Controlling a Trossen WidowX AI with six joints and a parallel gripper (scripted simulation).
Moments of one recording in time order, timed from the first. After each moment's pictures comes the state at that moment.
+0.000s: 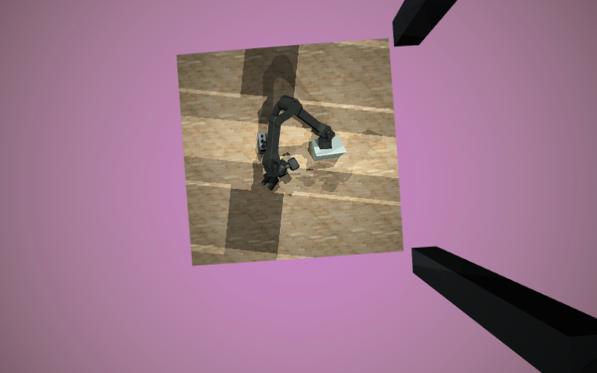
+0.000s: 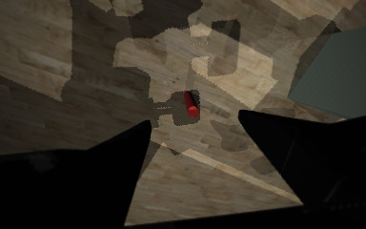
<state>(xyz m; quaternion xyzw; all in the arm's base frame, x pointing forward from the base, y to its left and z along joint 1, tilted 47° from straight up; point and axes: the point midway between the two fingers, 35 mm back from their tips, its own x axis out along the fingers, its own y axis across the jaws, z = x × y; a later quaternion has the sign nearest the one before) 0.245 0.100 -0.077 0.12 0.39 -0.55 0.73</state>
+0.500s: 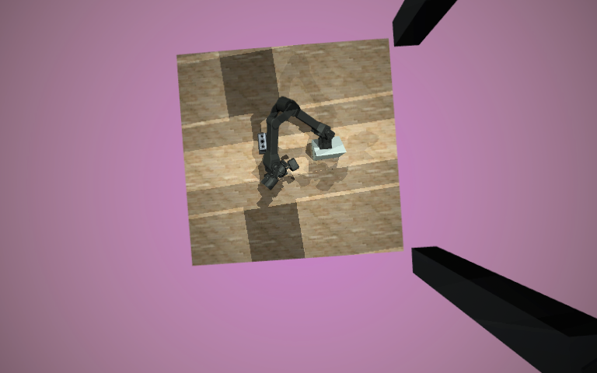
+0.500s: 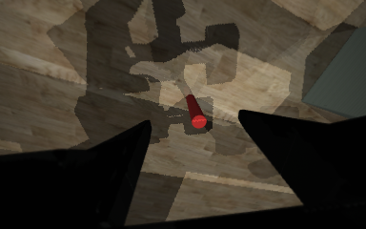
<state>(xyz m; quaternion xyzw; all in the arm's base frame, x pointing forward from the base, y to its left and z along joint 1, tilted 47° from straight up) 0.249 0.084 -0.094 0.12 0.39 -0.55 0.73</state>
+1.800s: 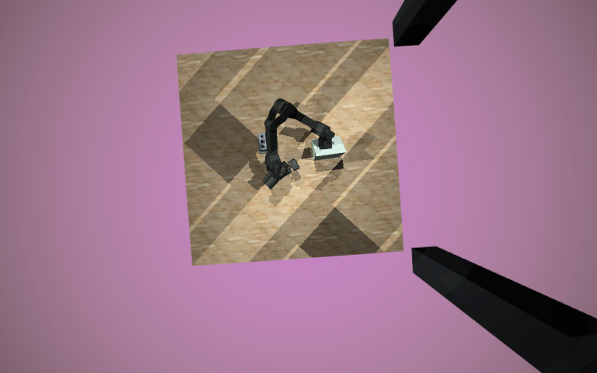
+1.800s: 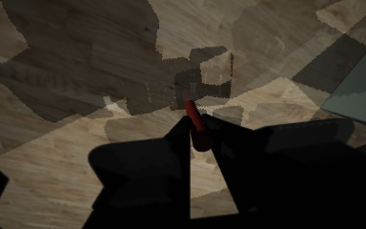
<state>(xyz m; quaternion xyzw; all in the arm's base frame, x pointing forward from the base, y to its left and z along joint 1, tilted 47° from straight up) 0.249 0.060 -0.115 0.11 0.39 -0.55 0.73</state>
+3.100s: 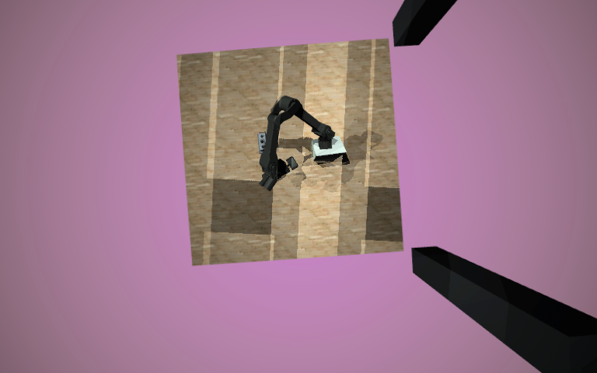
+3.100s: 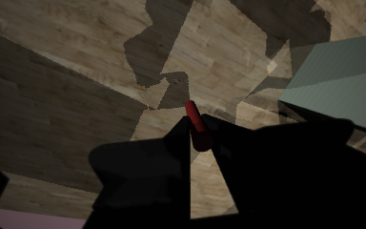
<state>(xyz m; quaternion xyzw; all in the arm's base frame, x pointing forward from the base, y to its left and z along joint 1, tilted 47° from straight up) 0.249 0.111 -0.065 0.10 0.40 -0.55 0.73</state>
